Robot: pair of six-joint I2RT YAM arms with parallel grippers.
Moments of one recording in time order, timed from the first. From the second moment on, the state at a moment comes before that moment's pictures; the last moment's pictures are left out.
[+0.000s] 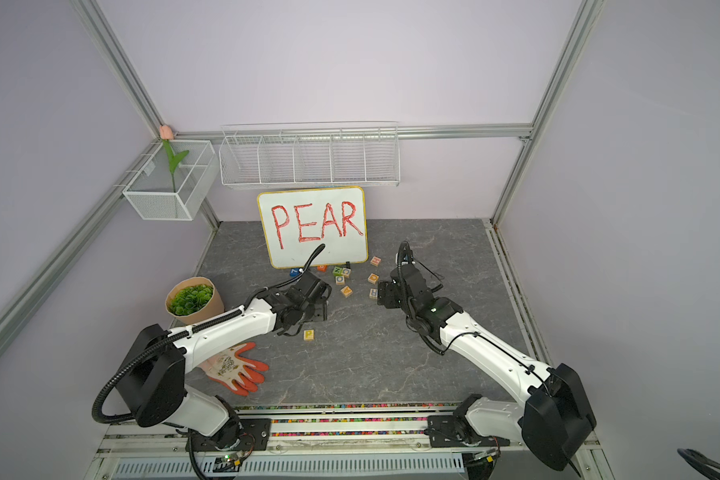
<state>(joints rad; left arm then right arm) -0.77 1.53 1.05 -0.58 -0.34 -0.65 0.65 1.24 0.90 -0.32 0.29 0.43</state>
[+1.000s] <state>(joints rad) -0.73 1.91 1.42 -0.48 -0.19 -0.34 0.53 1.16 0.83 -0.41 0.41 0.52</state>
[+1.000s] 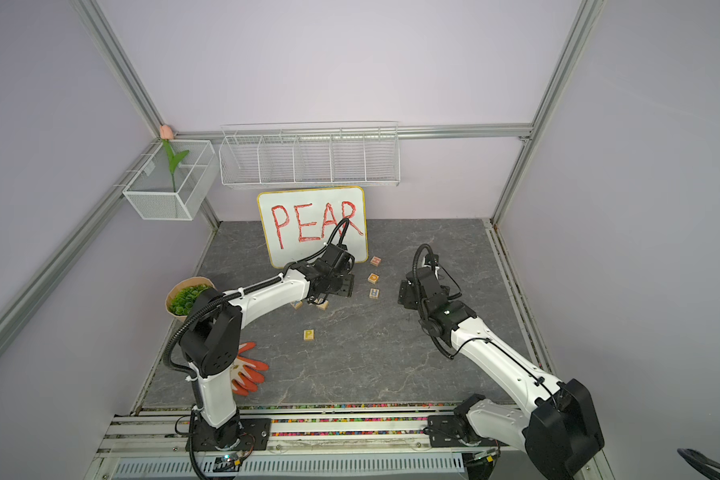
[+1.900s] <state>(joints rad) -0.53 1.66 1.06 -0.44 -0.24 -0.44 0.55 1.34 0.90 -0.33 0.21 0.55</state>
